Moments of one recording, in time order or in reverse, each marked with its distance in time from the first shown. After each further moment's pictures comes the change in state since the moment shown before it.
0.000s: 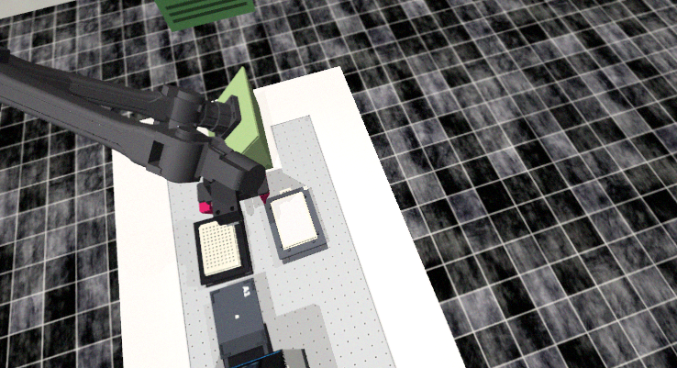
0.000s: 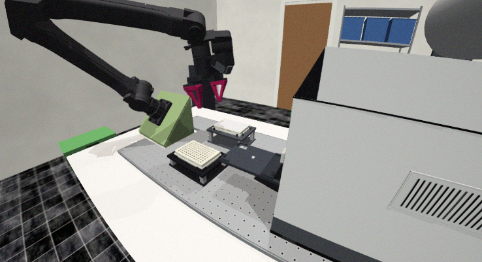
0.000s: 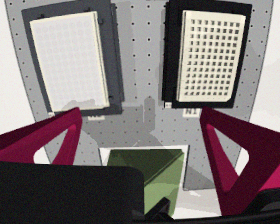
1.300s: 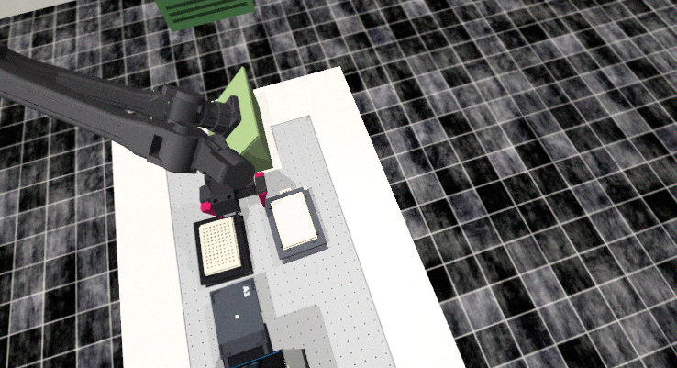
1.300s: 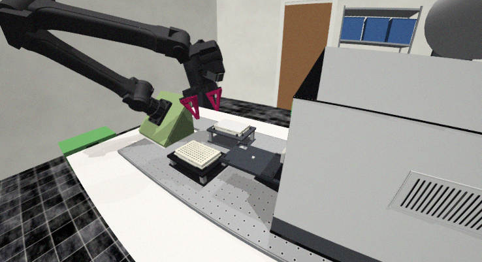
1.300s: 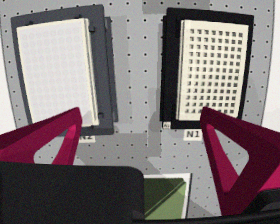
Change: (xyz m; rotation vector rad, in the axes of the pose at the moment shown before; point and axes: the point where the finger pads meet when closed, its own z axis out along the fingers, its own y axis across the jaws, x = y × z) arm 0.012 -0.007 0.033 -0.006 -0.176 -0.011
